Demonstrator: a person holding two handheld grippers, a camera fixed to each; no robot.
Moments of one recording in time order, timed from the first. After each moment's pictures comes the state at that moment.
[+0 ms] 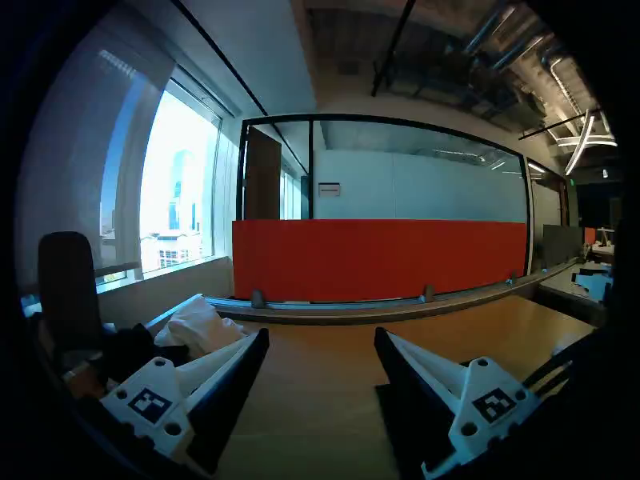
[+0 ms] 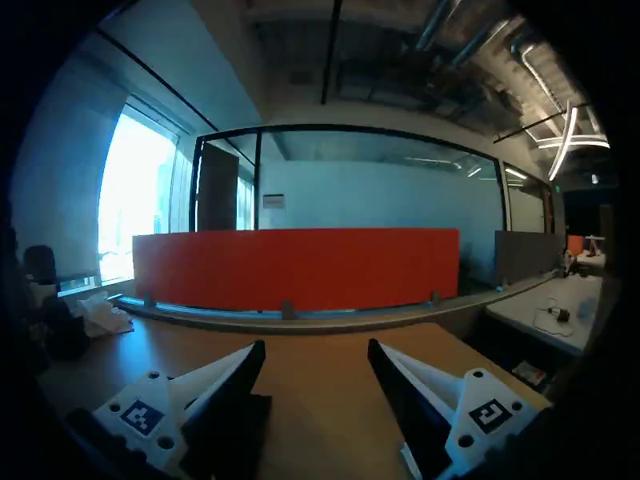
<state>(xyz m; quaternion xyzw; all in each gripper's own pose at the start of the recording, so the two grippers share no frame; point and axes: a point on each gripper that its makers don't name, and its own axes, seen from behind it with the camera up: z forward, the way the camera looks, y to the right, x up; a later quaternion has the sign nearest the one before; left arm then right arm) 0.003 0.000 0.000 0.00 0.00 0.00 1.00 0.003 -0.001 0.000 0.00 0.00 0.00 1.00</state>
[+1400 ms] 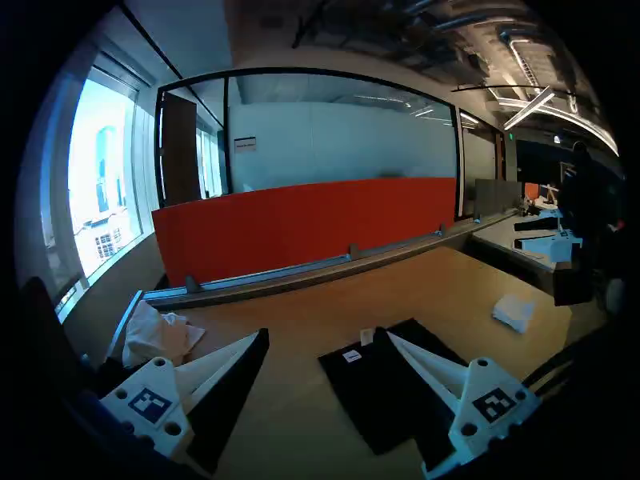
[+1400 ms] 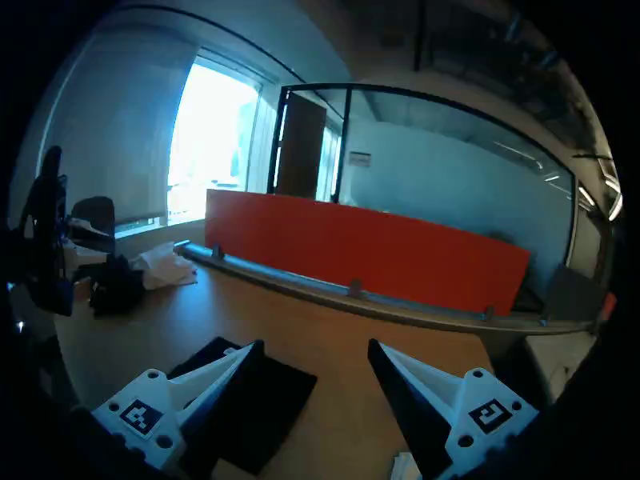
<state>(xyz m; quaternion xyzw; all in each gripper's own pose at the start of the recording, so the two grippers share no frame) 0.028 0.061 -0.012 -0.18 -0.13 0.06 0.97 0.041 -0.066 -0.020 0.18 -0.12 -0.10 0.97</state>
